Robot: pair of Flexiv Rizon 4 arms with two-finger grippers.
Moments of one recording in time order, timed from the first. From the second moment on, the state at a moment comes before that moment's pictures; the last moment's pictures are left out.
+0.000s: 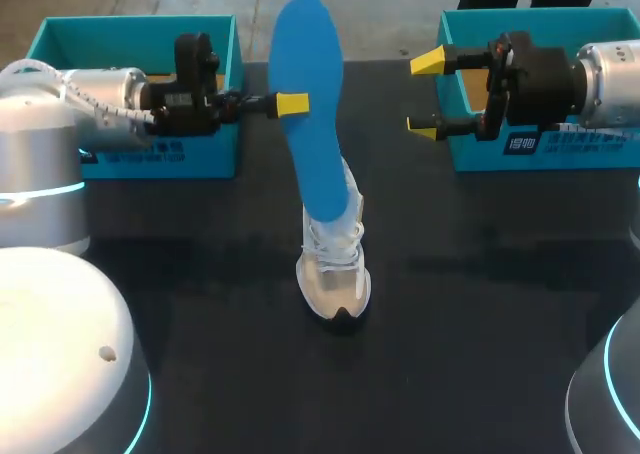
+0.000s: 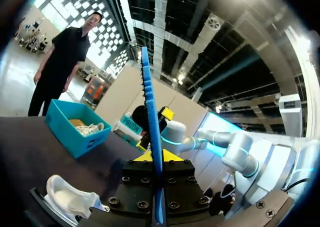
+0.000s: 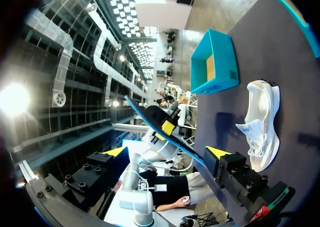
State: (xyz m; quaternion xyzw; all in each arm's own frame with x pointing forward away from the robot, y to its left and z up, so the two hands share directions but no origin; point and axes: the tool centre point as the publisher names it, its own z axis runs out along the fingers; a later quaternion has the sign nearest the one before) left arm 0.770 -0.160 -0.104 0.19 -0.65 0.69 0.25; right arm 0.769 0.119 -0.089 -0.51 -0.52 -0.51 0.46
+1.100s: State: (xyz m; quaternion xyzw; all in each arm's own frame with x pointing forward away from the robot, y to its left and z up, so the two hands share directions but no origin) left arm 0.786 -0.159 -0.117 0.40 -0.51 0.53 0.54; right arm 0.766 0.142 -0.052 -0.58 -0.59 -0.43 0.37
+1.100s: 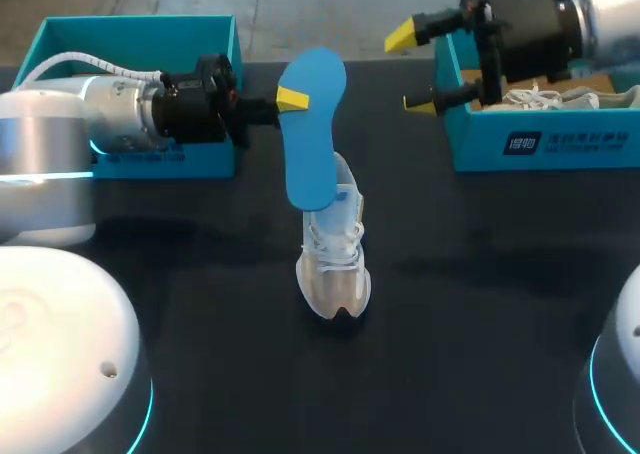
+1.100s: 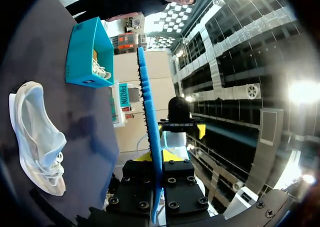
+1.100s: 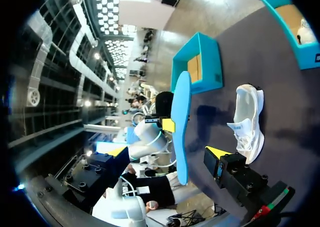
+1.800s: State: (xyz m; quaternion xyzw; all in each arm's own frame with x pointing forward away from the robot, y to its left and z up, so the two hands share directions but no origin) left arm 0.792 -0.163 -0.123 0.41 -0.52 0.52 0.54; right arm 0.741 0.182 -0.009 -0.62 -0.67 -0.33 0.21
